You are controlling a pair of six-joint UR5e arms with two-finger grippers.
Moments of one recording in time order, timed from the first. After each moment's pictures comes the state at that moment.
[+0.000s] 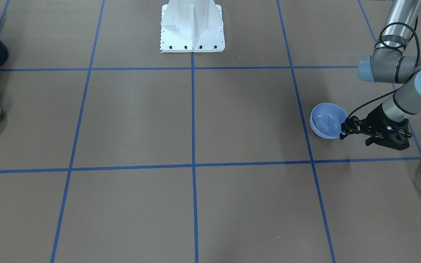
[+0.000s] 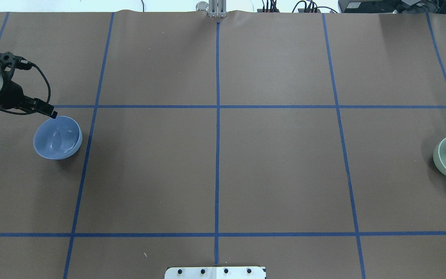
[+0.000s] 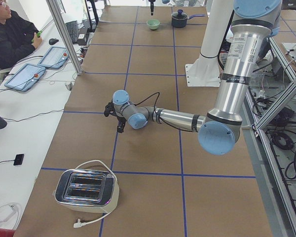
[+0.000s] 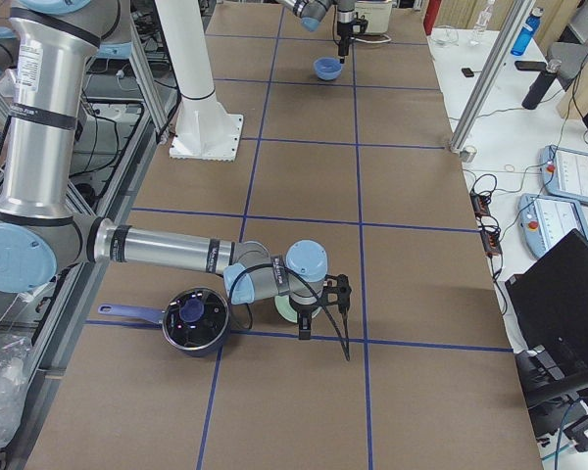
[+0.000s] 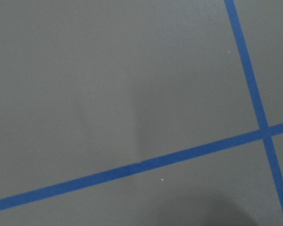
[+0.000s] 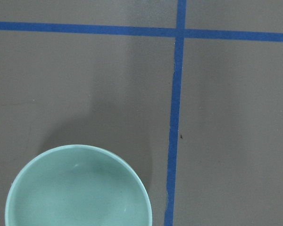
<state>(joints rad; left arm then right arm) -1.01 -1.75 -1.47 -2.19 -2.25 -0.60 1.38 -1.77 1.62 -1.21 2.35 0.24</state>
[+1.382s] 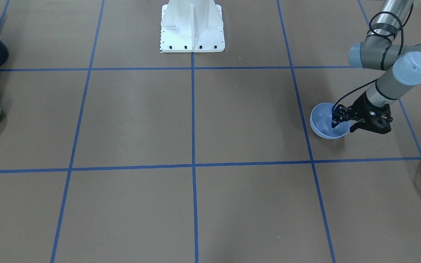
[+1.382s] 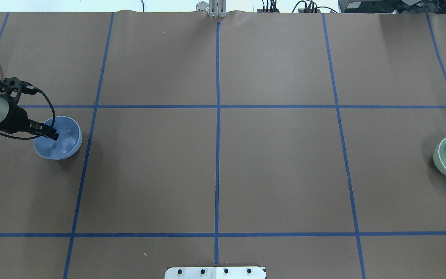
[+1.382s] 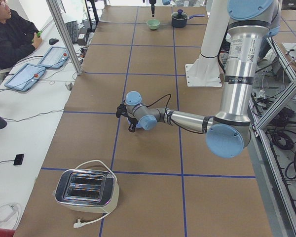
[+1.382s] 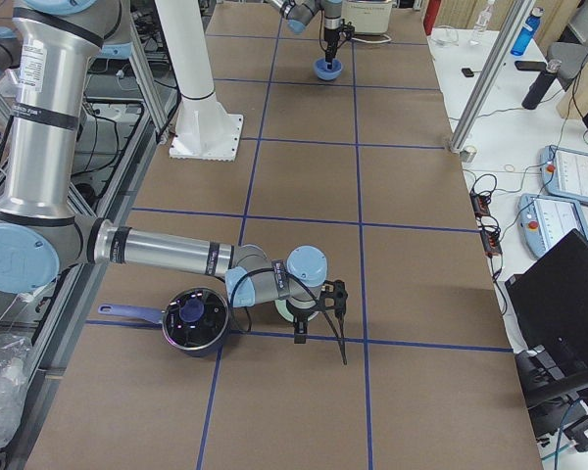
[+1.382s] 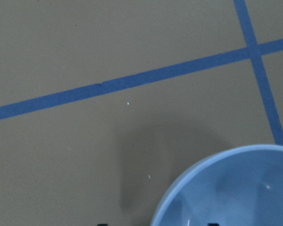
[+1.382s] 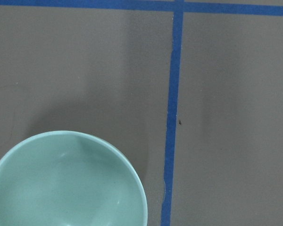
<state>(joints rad) -0.92 -1.66 -1.56 -2.20 -2.18 -0.66 1.34 -1.77 1.59 -1.21 2.35 0.24</state>
